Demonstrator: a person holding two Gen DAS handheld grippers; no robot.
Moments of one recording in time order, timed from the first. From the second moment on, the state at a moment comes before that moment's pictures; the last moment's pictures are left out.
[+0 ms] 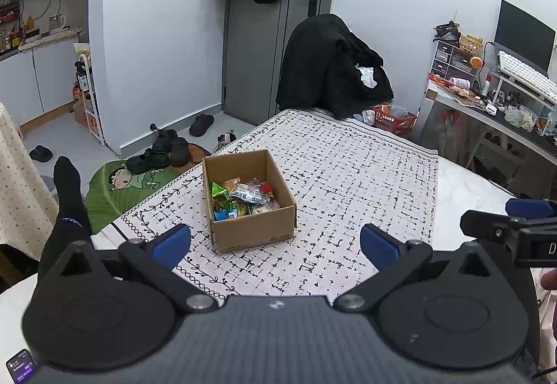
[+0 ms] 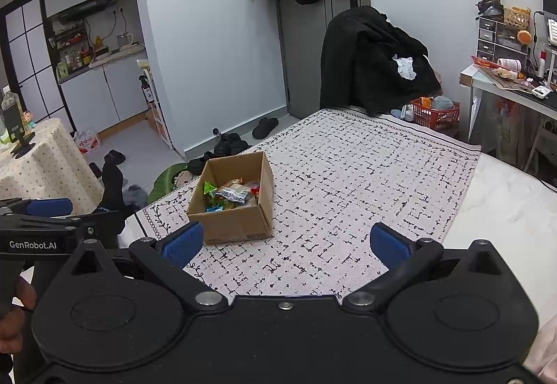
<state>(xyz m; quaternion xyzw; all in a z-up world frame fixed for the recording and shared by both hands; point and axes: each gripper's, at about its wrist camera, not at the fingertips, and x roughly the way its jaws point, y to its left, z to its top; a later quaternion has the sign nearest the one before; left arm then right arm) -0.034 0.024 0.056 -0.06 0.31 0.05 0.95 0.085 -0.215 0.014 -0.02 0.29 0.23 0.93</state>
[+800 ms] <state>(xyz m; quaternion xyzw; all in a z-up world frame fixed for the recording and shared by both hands) -0.039 0.024 0.058 -0.06 0.30 0.05 0.95 0.080 -0.209 0.017 -0.04 0.28 0.23 0.93</state>
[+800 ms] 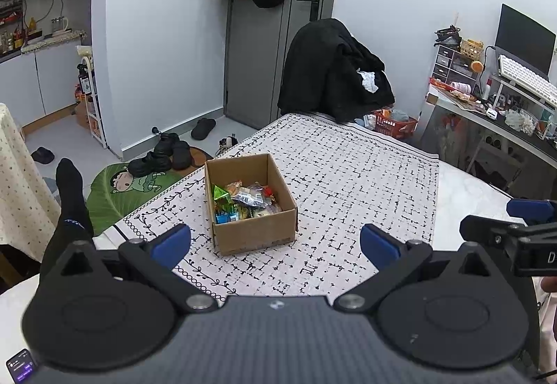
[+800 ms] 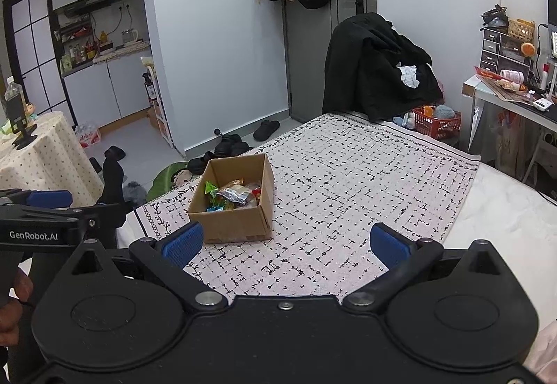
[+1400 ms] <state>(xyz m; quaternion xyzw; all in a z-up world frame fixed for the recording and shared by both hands) -0.041 0.025 0.057 -0.06 0.30 0.05 0.95 0.082 -0.211 0.015 -0.03 0.28 0.23 0.93</state>
